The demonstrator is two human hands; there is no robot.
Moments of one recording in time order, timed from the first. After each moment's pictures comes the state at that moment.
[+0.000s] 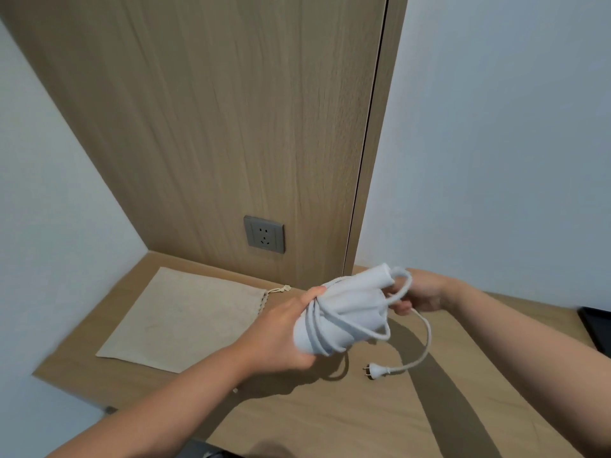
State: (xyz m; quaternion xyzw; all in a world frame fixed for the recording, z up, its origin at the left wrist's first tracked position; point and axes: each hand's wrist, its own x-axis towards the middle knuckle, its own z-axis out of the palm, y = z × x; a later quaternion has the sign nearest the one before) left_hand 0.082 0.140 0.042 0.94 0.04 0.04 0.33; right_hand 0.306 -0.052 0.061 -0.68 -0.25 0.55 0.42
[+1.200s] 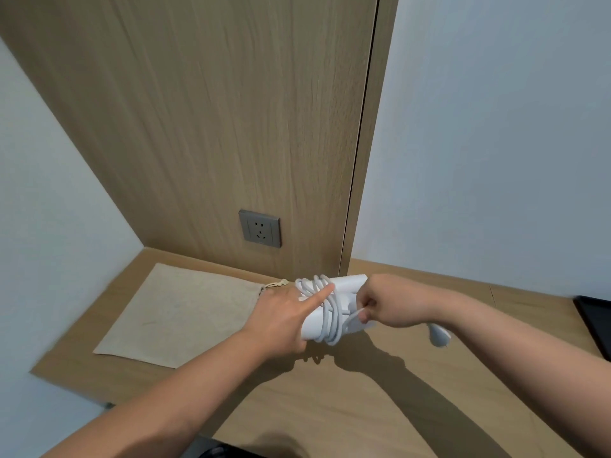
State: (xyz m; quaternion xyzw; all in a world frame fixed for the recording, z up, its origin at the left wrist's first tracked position) left_hand 0.105 0.137 0.032 1.00 0.00 0.03 -0.02; right_hand 0.225 -0.038 0.120 -0.84 -0.46 0.27 0.05
